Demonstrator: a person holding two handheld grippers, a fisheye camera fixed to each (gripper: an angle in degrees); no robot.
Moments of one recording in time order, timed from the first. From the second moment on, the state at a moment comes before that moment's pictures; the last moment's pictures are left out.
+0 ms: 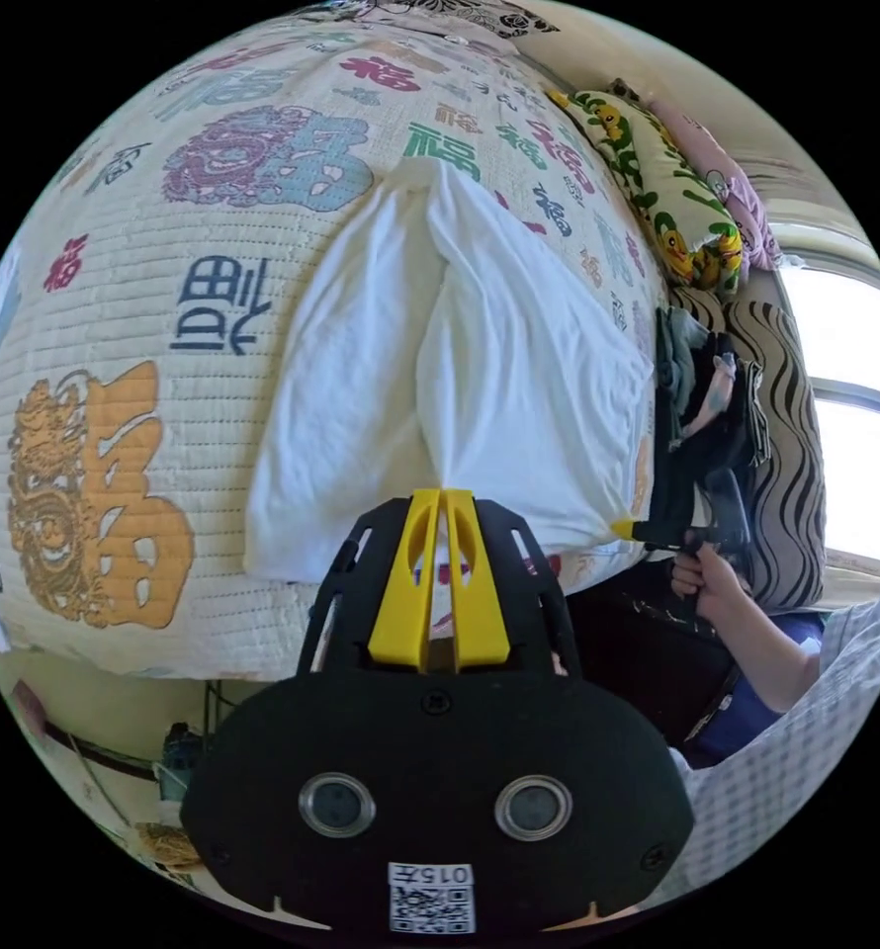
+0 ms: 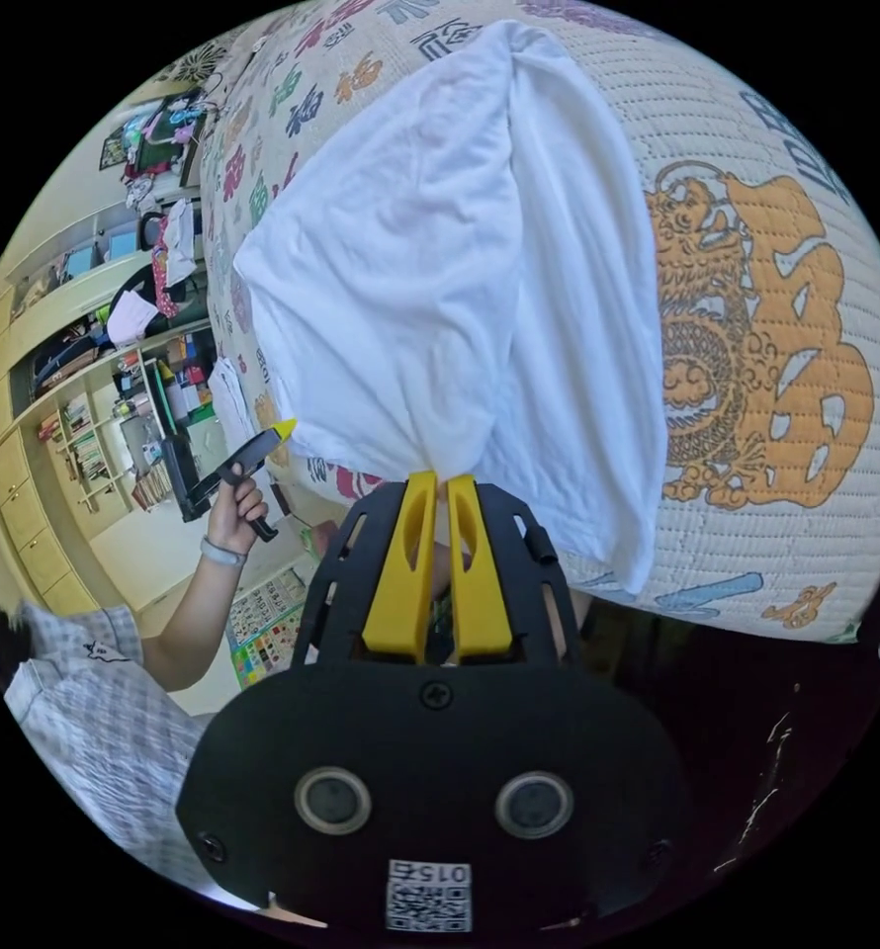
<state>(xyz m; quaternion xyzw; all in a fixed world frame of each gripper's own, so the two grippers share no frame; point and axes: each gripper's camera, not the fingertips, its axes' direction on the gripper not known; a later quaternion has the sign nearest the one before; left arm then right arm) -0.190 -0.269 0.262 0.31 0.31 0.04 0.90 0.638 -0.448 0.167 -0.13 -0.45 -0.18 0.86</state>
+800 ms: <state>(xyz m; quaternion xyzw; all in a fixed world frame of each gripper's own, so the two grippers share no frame) -0.143 -0.294 0.197 0.44 0.19 0.12 0.87 0.510 -0.549 0.054 0.10 -0.33 -0.18 0.92</state>
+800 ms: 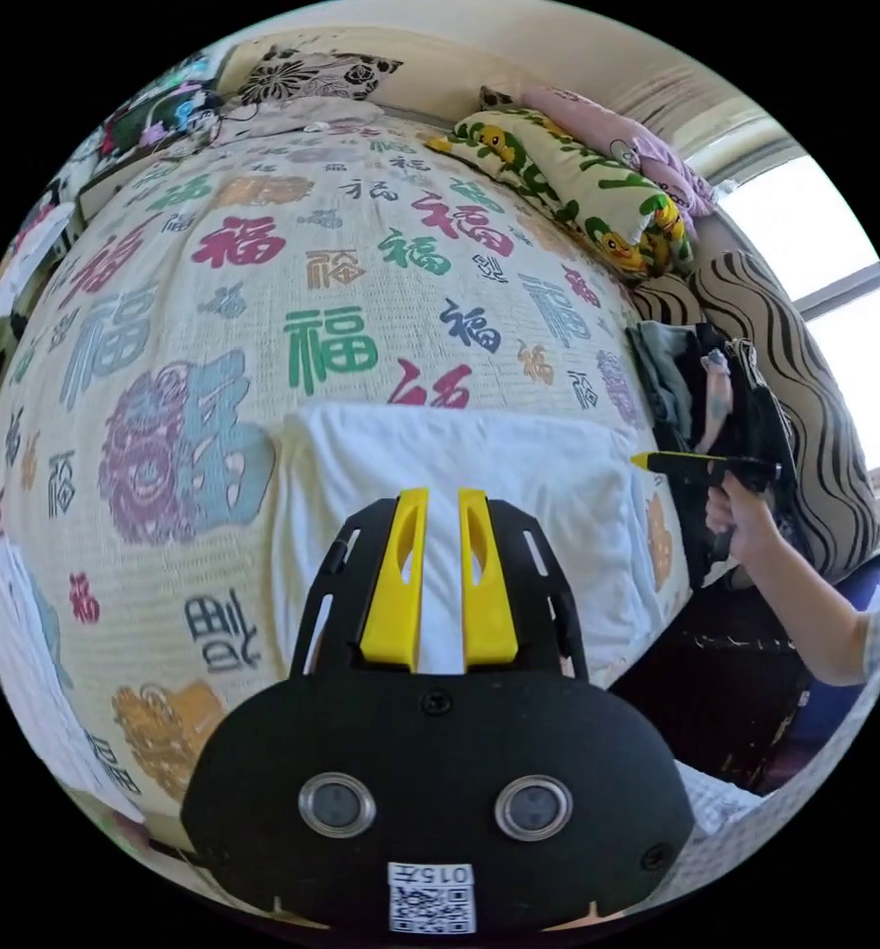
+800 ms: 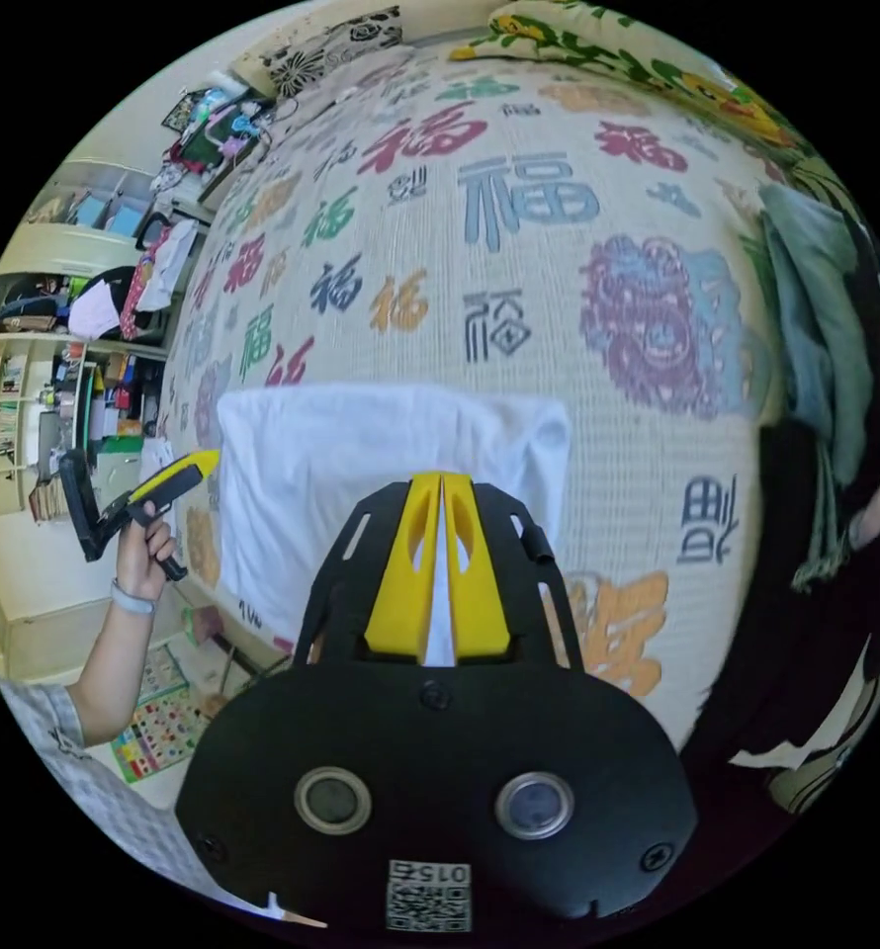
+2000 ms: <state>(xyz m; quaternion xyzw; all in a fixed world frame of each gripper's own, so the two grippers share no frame) -0.167 -0.257 0.417 0.35 0.31 -0.07 0.88 0.080 -0.543 -0.084 0.00 -0.07 -0.57 0.82</state>
